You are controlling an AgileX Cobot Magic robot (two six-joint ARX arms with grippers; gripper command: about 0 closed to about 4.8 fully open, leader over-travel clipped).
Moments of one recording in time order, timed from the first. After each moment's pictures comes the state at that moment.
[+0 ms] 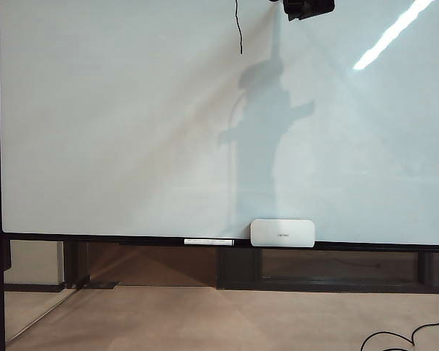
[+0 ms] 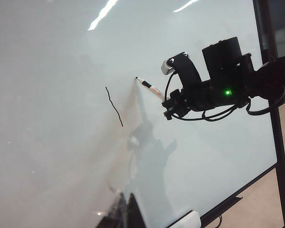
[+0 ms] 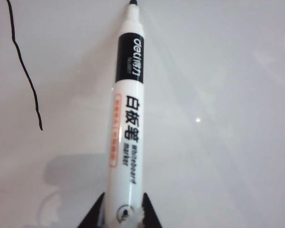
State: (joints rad) left arm -0.40 0.54 0.80 0.02 0.25 0.28; right arm 0.37 1.87 1.88 -0.01 0.26 -0.08
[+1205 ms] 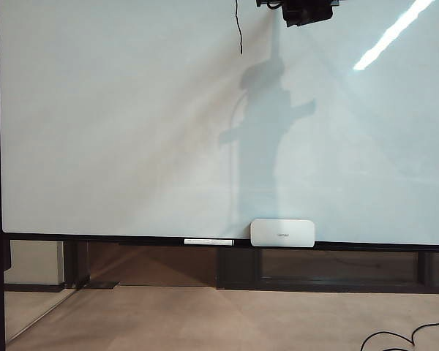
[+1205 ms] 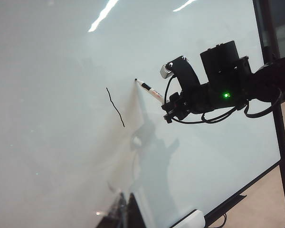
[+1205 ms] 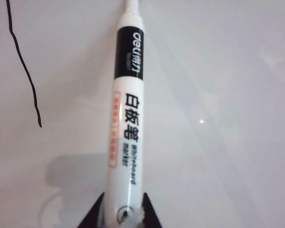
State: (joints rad) left arm -0.40 0.54 0.80 0.02 0.25 0.30; right arm 0.35 1.90 1.88 0.02 0.23 -0.08
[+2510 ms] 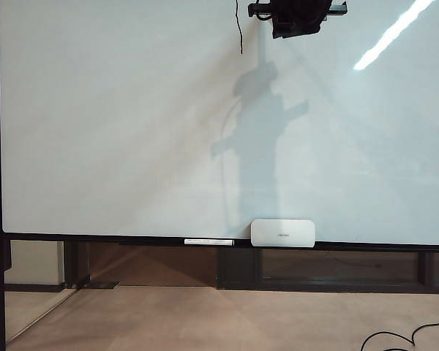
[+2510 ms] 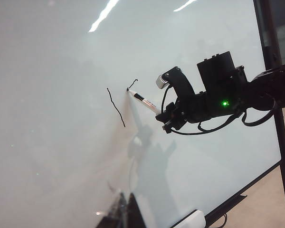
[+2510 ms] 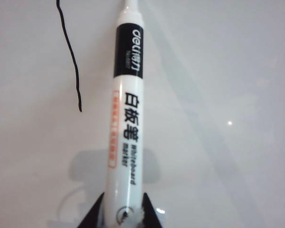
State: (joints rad) left arm -0.40 0.54 0.80 0.02 0.25 0.30; right arm 0.35 1.94 1.88 0.03 0.11 -0.08
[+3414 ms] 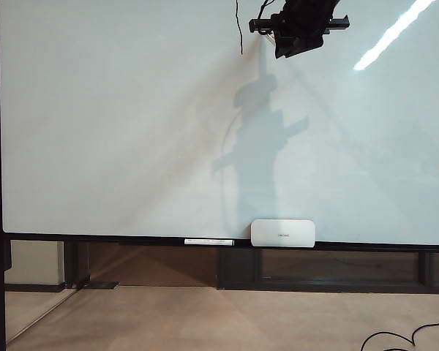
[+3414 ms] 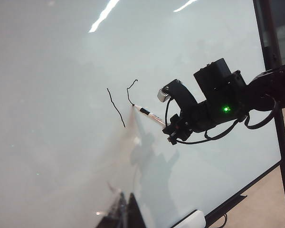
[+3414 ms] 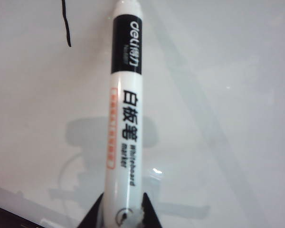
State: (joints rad) left arm -0.40 0.54 0.80 0.02 0.25 0.30; right arm 0.35 1.94 1.88 -0.13 0.15 -0.07
